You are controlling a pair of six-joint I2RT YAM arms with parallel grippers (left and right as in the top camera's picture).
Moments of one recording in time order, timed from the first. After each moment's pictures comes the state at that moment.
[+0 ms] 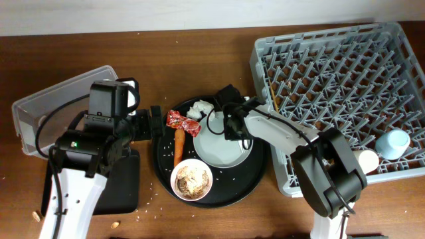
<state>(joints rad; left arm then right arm) -0.19 1.23 1.28 -0.98 -0.02 -0.26 0.54 1.99 1.31 -0.72 0.14 0.48</state>
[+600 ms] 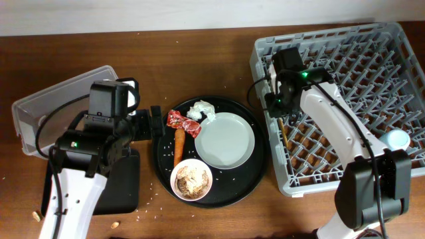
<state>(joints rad) -0.19 1.23 1.28 -0.98 -0.02 -0.26 0.22 1.80 1.46 -0.98 0.05 0.03</state>
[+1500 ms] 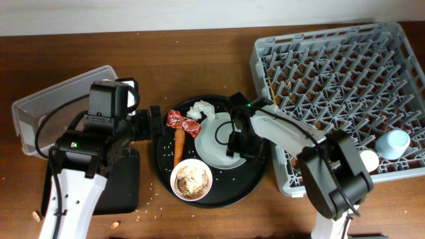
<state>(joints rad) -0.19 1.22 1.28 -0.99 -0.03 -0.26 0.51 1.96 1.27 -0.99 -0.16 0.74</state>
